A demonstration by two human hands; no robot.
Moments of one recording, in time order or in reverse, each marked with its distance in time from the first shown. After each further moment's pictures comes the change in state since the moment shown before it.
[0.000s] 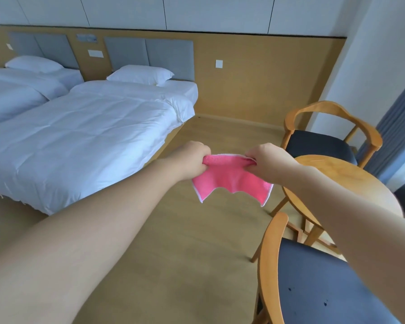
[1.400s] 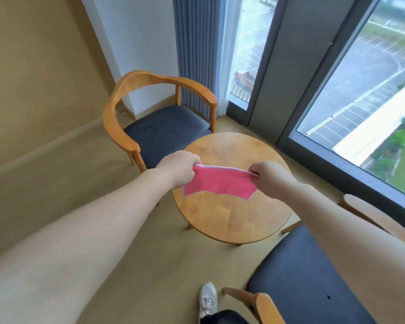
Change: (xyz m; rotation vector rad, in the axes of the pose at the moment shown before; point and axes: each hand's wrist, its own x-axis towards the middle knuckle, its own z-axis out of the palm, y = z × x) left_hand 0.673 0.169 0.215 0.012 -0.519 0.927; right_hand 0.178 0.456 0.090 0.218 -0.020 1.241
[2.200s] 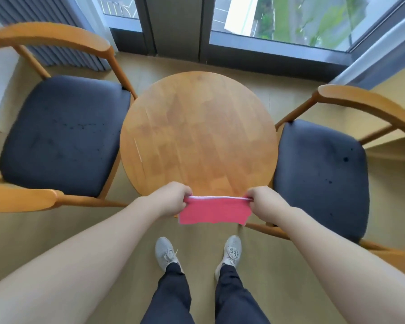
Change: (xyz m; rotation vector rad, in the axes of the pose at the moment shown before) left_hand 0.166 -0.109 0.139 0.082 -0.842 0.455; right_hand 0.035 -0.030 0.199 0.480 -0.340 0.782
